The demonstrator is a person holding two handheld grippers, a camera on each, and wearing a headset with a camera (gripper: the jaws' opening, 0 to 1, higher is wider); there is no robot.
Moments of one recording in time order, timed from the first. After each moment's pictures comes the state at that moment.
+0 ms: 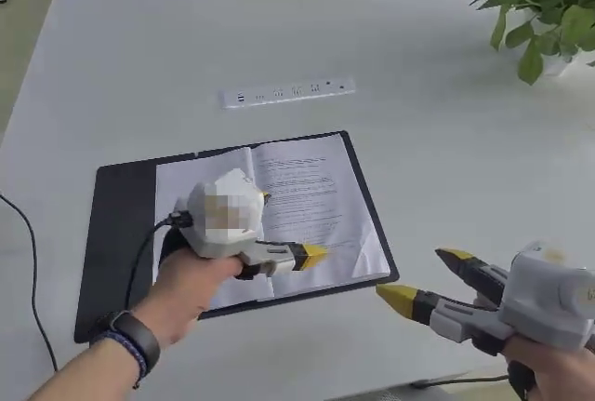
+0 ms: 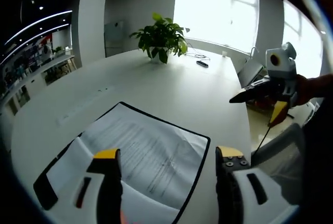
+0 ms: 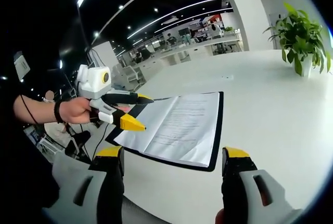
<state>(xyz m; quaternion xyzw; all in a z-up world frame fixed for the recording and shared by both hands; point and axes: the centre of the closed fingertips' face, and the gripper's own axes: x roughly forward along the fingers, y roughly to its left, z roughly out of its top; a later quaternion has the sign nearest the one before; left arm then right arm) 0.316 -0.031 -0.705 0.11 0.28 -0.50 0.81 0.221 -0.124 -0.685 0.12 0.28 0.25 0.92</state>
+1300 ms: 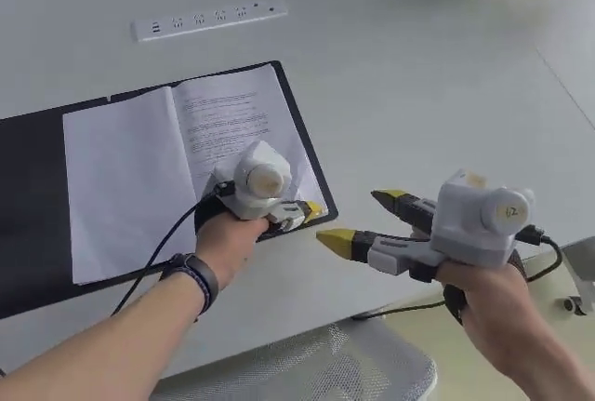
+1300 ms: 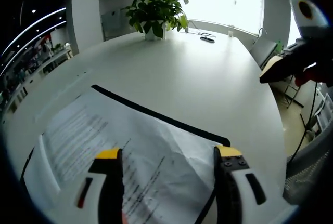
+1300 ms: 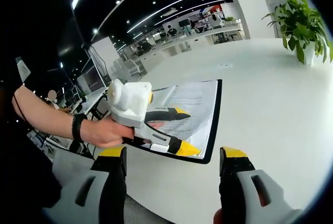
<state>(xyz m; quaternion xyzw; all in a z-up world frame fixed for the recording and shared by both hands) 0.322 -0.113 -0.810 0.16 0.31 -0.47 0.81 0.226 -0.135 -0.713 0.13 0.31 0.27 0.90</state>
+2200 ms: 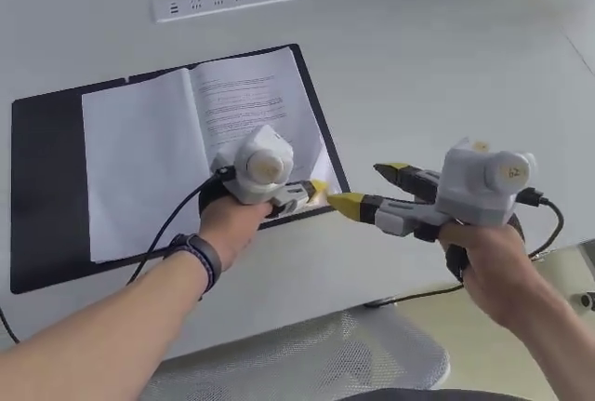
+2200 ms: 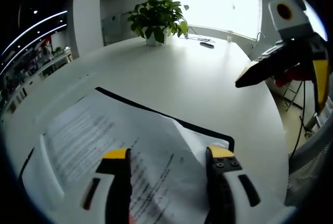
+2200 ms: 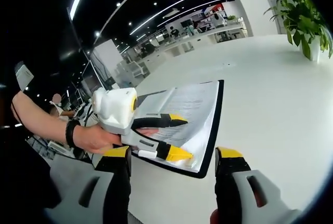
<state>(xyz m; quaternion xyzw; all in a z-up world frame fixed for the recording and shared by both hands) 0.330 -0.106 -0.808 0.15 0.29 -0.48 0.81 0.264 -0.137 -0.727 0.15 0.31 0.29 0.90</state>
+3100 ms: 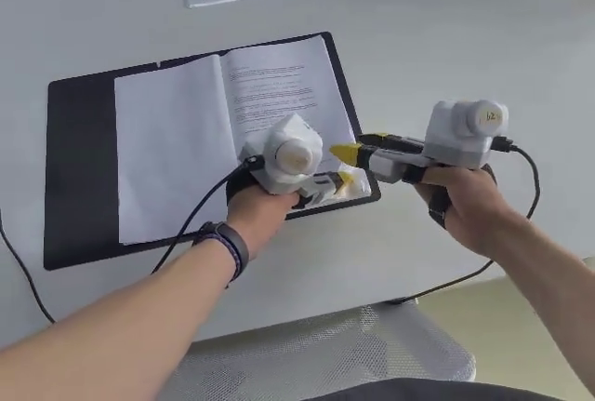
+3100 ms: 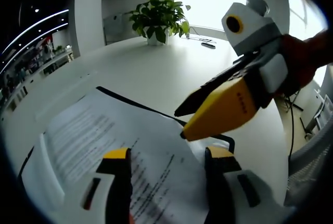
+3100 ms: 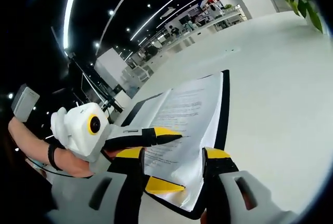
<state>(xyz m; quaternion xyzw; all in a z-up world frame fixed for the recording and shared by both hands) 0.331 -0.106 -0.808 0.15 0.29 -0.48 0.82 0.326 -0.107 -0.763 0.23 0.32 0.31 0.87</state>
